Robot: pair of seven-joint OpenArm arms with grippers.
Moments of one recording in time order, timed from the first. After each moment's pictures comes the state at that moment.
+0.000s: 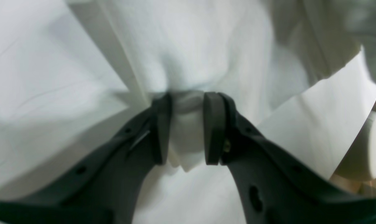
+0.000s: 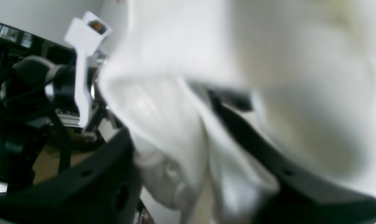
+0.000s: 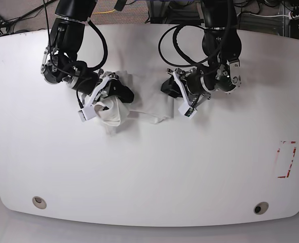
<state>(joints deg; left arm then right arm) 0.4 6.7 -9.5 86.3 -20.3 -41.8 62.3 -3.4 1.5 19.1 96.7 59.2 35.1 -75.0</state>
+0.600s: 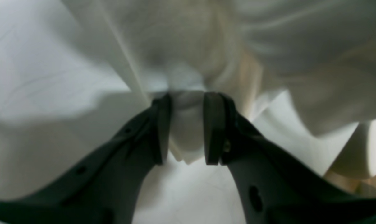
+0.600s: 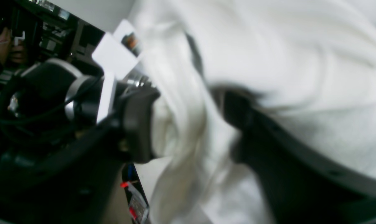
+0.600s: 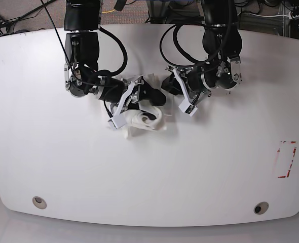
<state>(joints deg) 1.5 6.7 -9.5 88.3 -22.1 -42.8 63.6 1.5 2.1 3.6 88.6 59.1 34.8 -66.6</state>
